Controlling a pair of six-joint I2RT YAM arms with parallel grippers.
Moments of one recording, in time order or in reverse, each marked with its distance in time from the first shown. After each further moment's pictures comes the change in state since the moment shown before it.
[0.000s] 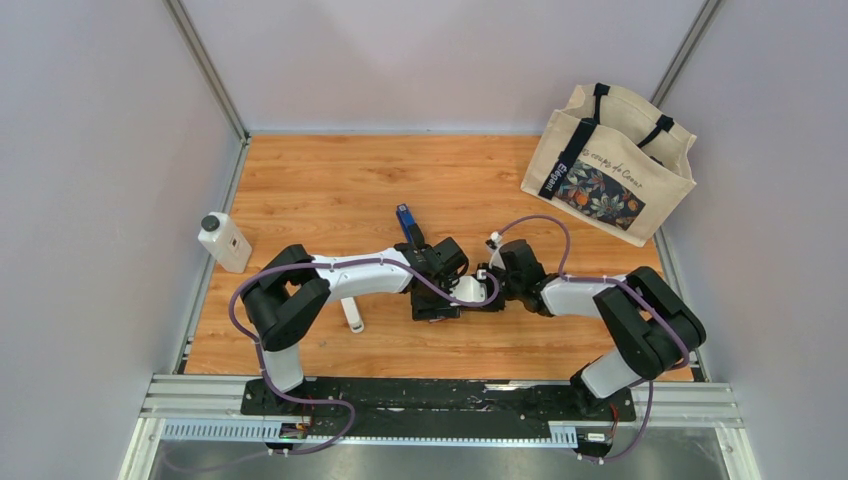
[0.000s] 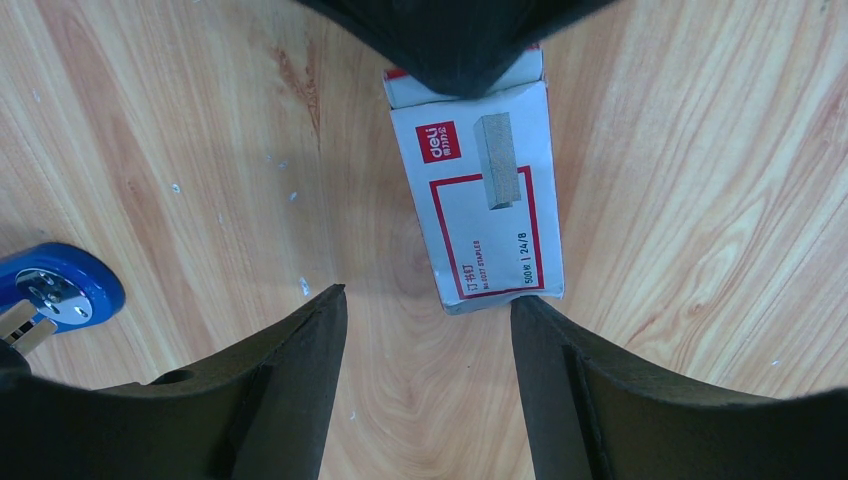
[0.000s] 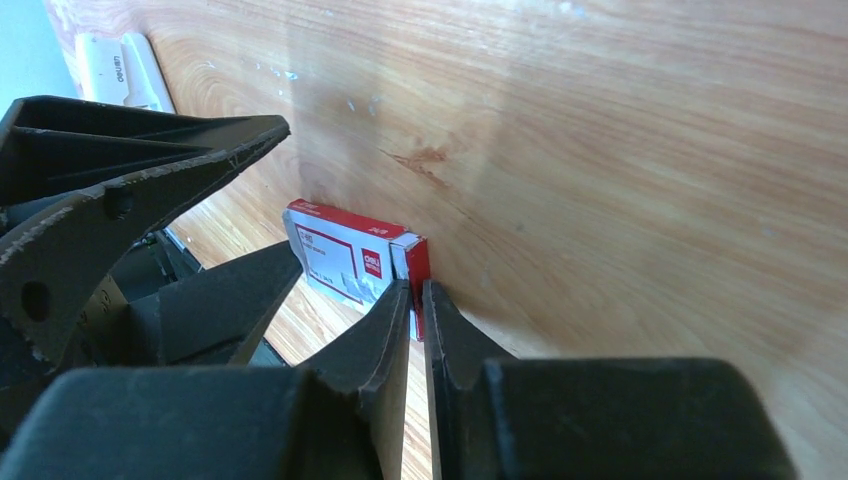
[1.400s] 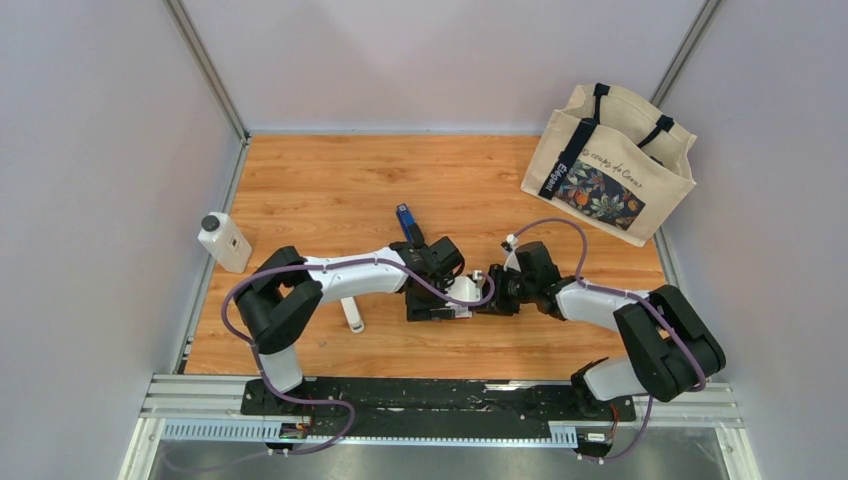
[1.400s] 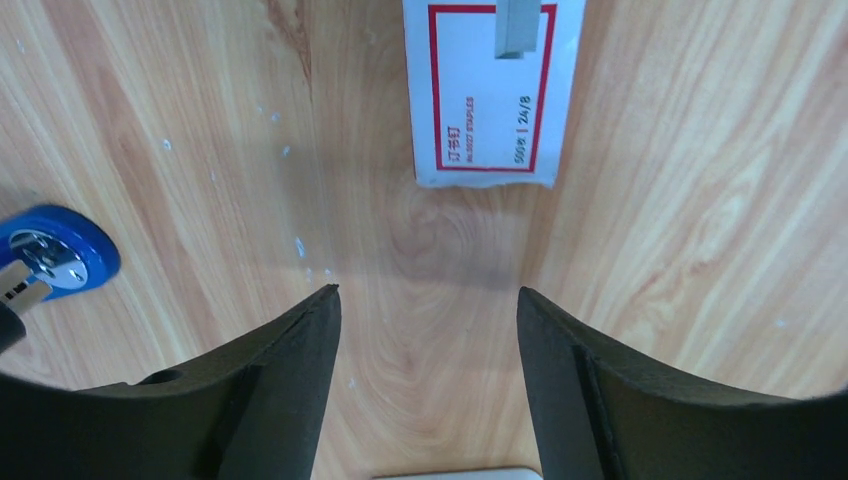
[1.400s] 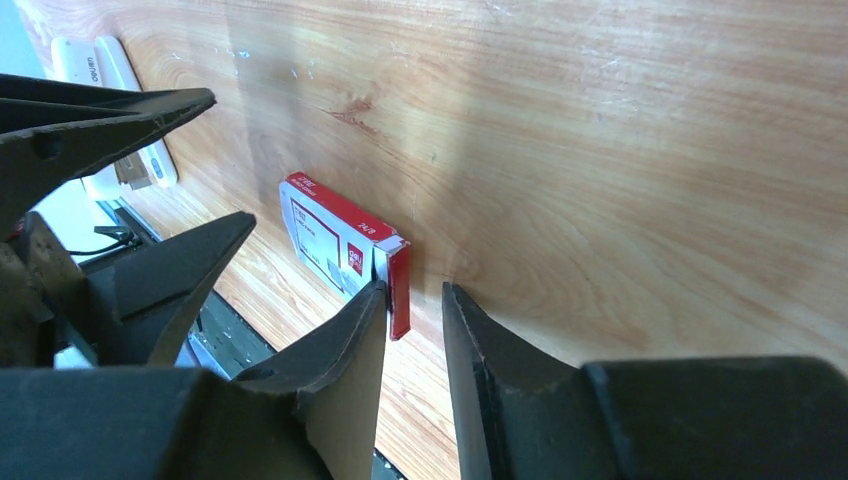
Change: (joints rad) left arm 0.006 -0.028 -0.020 -0.021 -0.029 0.019; right arm -0.073 -0.120 -0.043 -0.132 -0.001 -0.050
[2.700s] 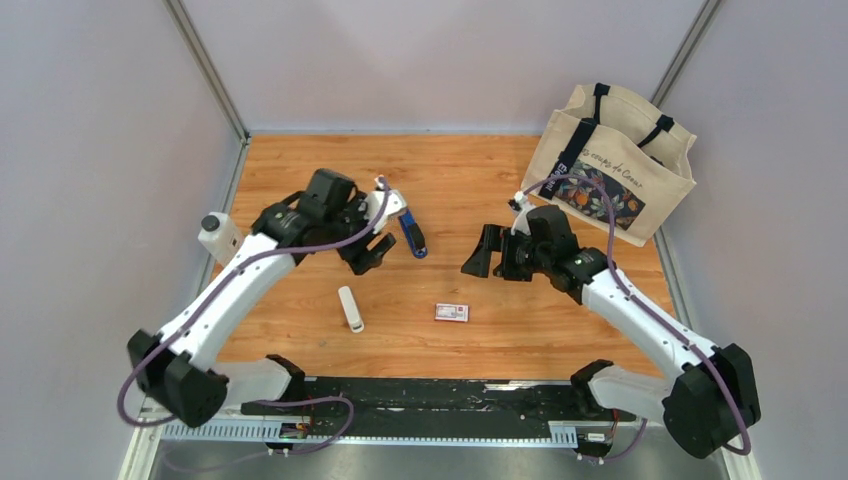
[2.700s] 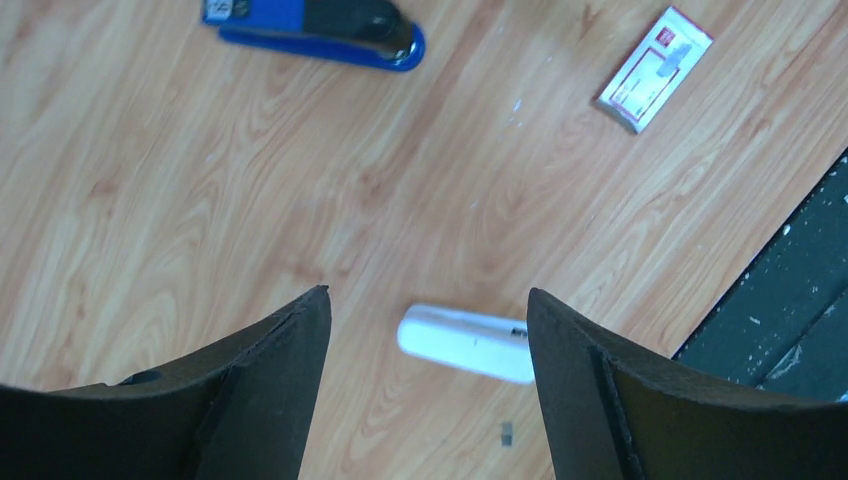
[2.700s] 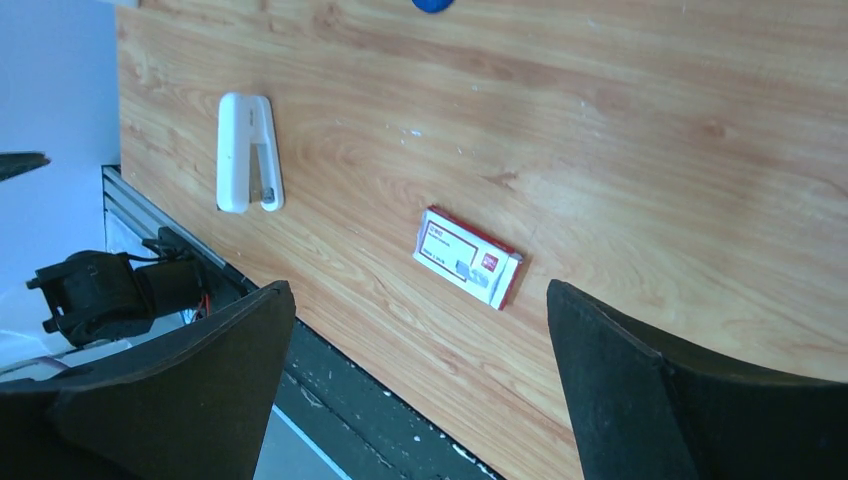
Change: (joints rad) left arm 0.406 -0.467 0.140 -0.274 0.232 -0.160; right arm 0.024 -0.283 0.315 -0.443 0.129 -0.116
